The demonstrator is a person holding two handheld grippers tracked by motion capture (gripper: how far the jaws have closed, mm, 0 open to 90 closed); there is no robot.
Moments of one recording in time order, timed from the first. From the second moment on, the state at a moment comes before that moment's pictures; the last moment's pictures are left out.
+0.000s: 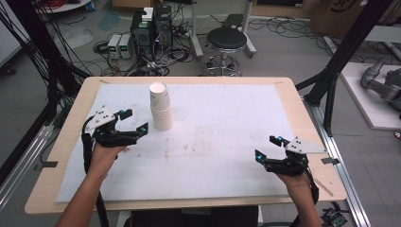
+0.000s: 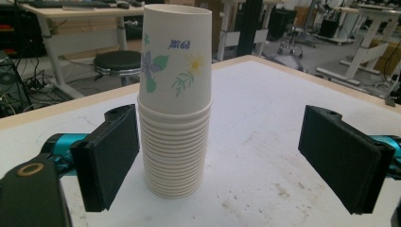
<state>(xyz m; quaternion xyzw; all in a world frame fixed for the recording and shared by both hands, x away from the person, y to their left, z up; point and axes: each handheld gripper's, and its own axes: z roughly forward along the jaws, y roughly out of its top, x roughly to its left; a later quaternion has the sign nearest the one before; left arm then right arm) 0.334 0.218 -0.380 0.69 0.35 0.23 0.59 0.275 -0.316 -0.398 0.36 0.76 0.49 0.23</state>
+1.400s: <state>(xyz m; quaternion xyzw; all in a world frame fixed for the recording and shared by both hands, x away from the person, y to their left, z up) 0.433 0.175 -0.353 0.72 0.36 0.20 0.55 0.277 -0.316 -0.397 0.36 0.76 0.49 0.23</state>
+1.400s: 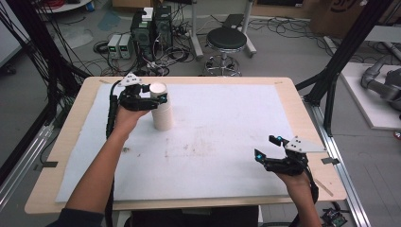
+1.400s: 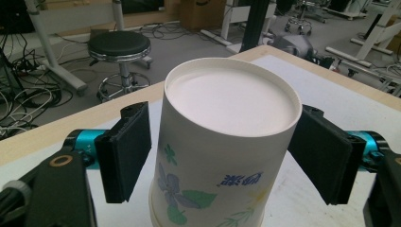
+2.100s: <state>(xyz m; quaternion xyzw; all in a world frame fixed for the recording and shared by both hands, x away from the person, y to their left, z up) 0.427 0.179 -0.328 0.71 0.33 0.22 0.58 0.277 -0.315 -0.397 0.37 0.76 0.49 0.22</state>
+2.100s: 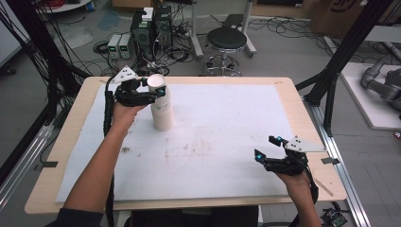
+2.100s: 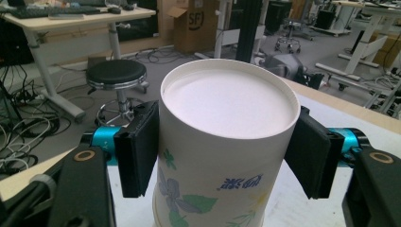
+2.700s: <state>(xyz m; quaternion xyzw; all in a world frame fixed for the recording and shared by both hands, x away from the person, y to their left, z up) 0.394 0.192 -0.271 0.66 0.28 0.25 0.65 0.278 -0.312 -0.395 0.36 0.76 0.49 0.22</state>
